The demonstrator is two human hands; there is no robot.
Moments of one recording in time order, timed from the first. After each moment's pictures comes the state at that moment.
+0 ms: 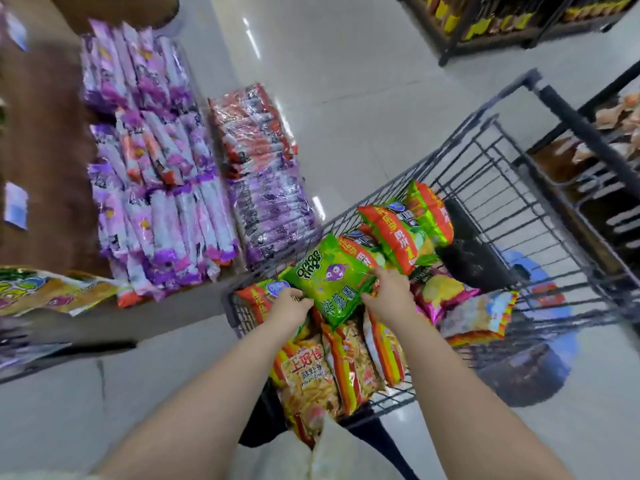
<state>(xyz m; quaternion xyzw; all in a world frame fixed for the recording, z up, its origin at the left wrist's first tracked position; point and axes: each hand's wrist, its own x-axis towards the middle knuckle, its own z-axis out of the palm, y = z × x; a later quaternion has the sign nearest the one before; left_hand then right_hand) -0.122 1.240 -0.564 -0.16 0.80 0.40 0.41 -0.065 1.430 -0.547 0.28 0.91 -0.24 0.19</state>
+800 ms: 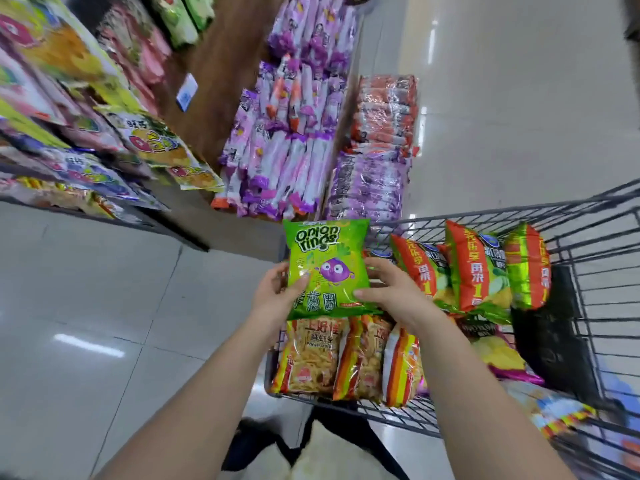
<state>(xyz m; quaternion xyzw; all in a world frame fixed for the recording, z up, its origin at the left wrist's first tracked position) -0.027 1.186 -0.540 -0.36 0.62 0.69 0.09 -0.086 1.401 -0.541 0.09 0.67 -0.65 0.35</state>
